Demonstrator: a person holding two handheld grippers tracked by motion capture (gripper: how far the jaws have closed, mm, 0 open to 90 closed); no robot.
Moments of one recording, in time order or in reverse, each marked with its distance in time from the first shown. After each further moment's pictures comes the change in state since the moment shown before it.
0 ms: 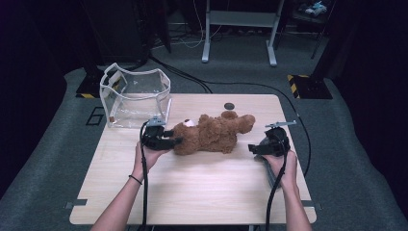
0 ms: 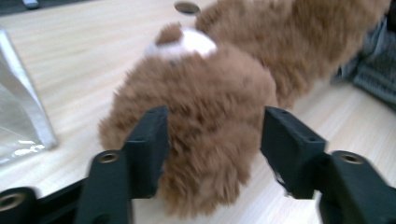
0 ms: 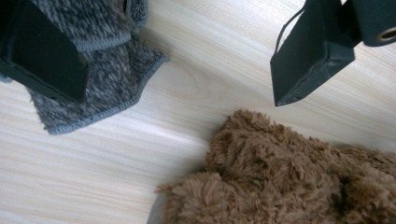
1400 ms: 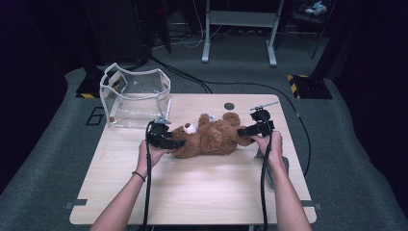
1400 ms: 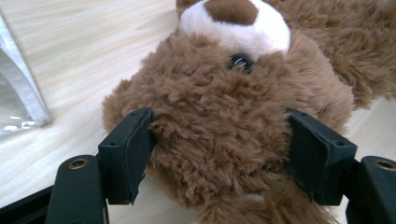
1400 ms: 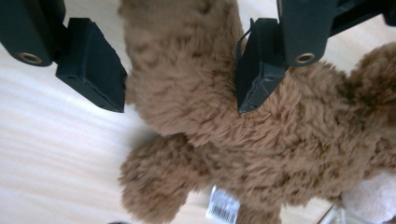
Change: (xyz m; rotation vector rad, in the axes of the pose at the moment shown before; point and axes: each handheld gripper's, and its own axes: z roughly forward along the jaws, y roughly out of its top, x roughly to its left) left arm 0.006 -0.006 0.027 0.153 0.013 -0.018; right arm 0.000 0.060 0.050 0.080 0.098 -0.037
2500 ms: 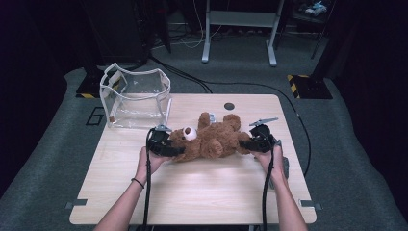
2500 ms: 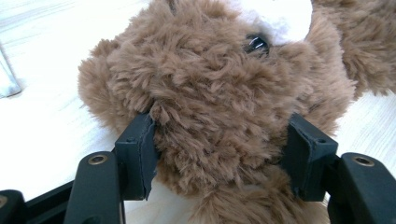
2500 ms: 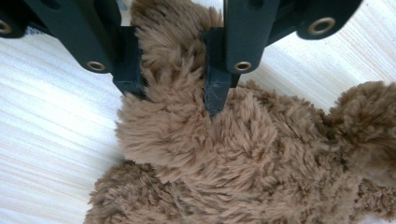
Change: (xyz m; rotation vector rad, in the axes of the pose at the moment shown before) left arm -0.007 -0.019 0.003 0.031 -0.022 -0.005; right arm 0.018 -0.046 -0.003 -0.059 0.012 -0.109
